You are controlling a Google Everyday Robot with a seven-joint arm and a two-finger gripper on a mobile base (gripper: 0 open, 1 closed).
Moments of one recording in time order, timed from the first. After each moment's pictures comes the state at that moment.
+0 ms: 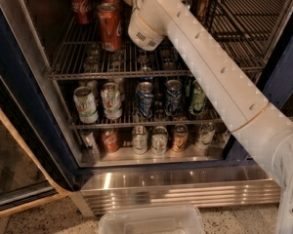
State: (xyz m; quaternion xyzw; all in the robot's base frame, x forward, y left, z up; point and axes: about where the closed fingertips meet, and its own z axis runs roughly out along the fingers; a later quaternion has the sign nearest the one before) arm 0.840 -0.017 1.028 -0.02 0.71 0.02 0.70
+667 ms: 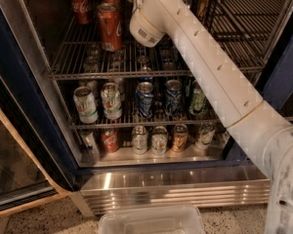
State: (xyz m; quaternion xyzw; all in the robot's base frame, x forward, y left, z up) arm 0.856 -0.017 1.032 -0.03 0.70 0.01 0.71
